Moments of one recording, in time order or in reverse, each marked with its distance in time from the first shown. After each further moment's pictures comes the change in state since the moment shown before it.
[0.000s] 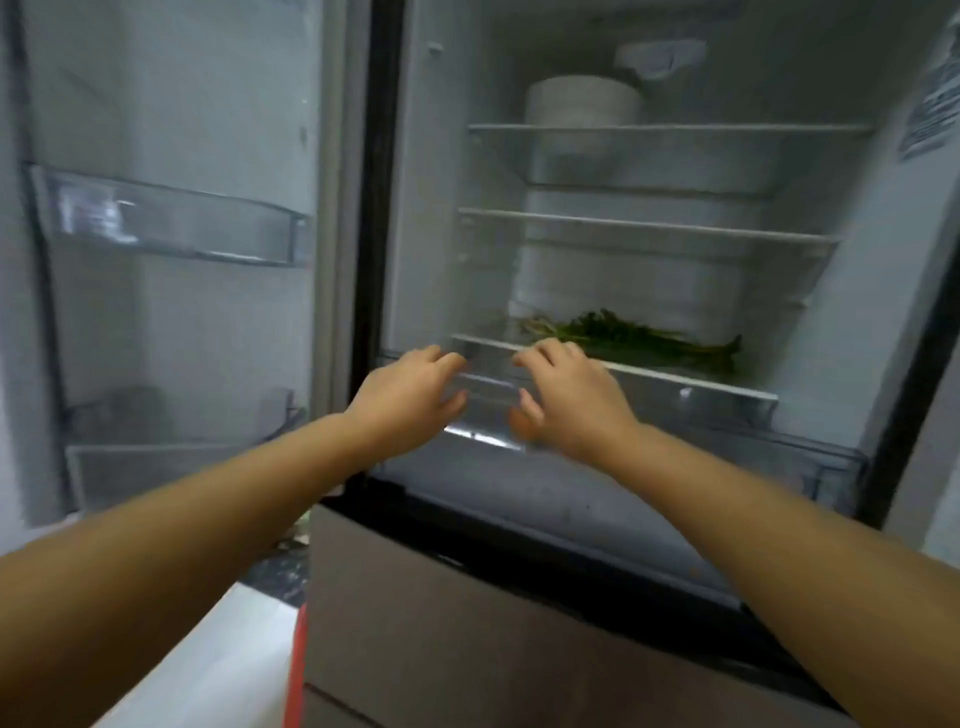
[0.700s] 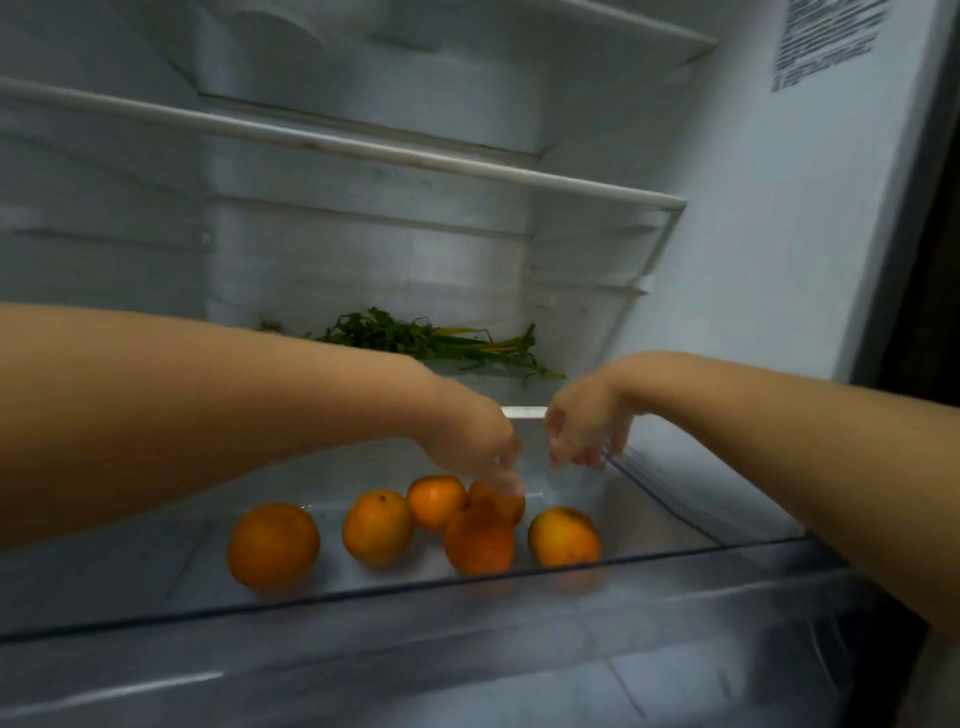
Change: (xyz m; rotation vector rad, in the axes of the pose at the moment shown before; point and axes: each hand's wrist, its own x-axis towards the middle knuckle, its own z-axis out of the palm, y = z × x) left_hand 0.252 0.160 0.151 0.259 -0.761 0.988; right_hand 0.052 0.244 0.032 0.073 -1.121 0.889
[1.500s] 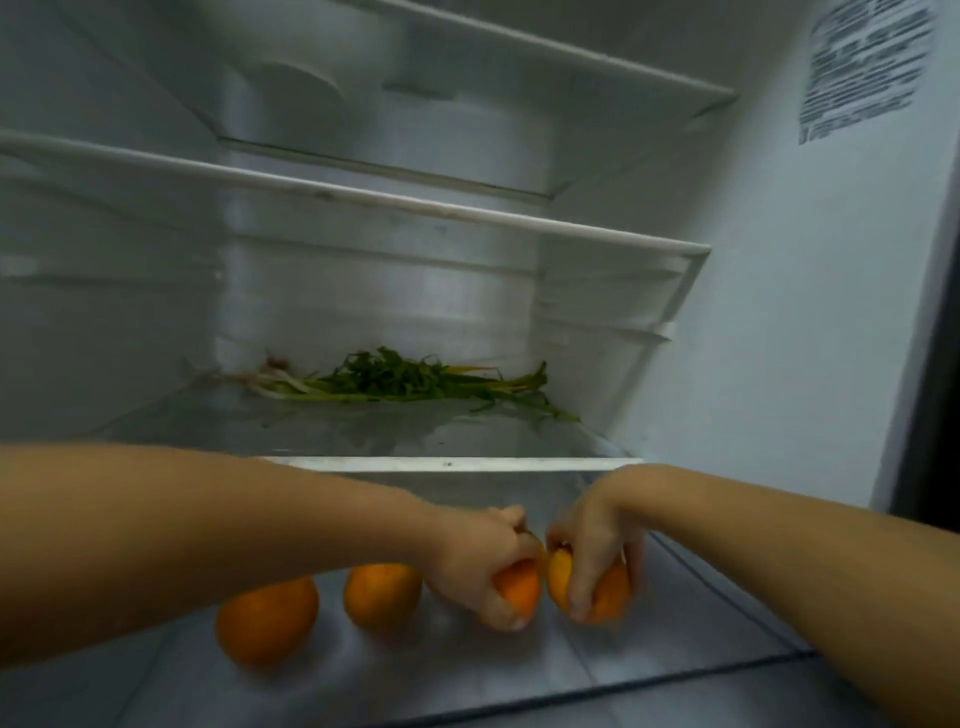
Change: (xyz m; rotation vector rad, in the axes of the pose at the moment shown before) left_hand 0.034 -0.001 0.059 -0.234 0.136 0.151; right_hand 0.043 0.002 0.041 -0.042 -0.221 0.058
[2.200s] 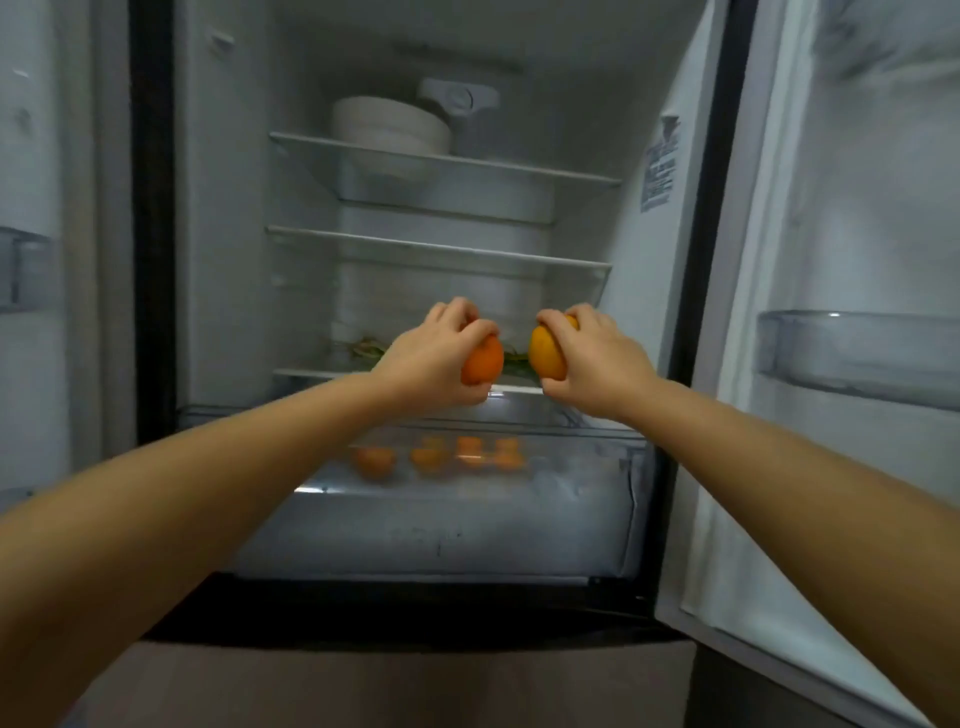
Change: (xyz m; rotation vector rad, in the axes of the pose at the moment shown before) left_hand -0.182 0.141 -0.057 0.161 0.951 -0.399; right_hand -0.231 0.013 0.083 -0.087 1.322 -0.319
